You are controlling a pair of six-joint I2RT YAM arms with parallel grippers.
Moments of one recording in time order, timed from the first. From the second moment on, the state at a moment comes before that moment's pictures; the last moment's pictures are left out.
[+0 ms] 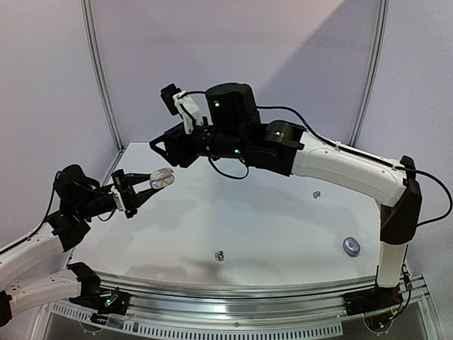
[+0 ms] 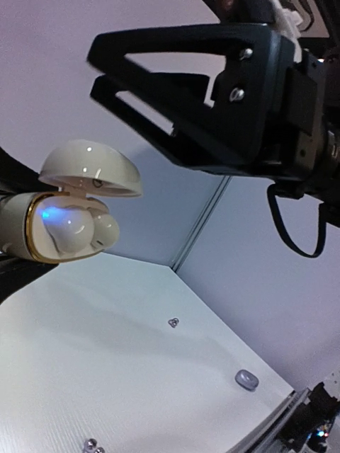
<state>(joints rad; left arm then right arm) -0.50 0.74 0.44 0.37 0.62 0.94 1.17 1.98 2.06 -0.26 0.00 0.16</state>
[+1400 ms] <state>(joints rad) -0.49 0.86 0.58 0.65 0.94 -0.51 1.08 1.75 1.76 -0.10 -0.54 0.23</state>
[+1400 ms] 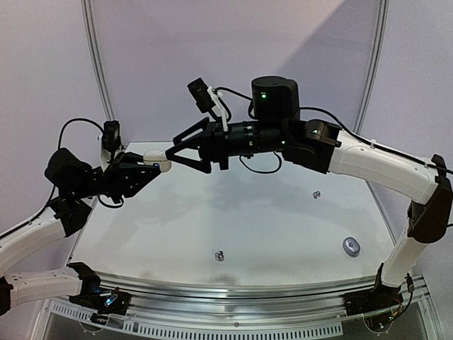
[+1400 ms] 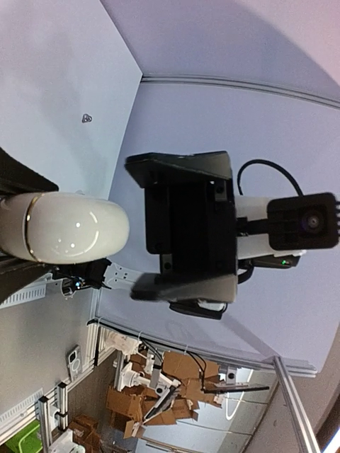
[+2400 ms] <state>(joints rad) -0.49 0.83 0.58 0.55 0.79 -0.51 1.09 1.86 1.82 -0.07 -0.63 0.29</state>
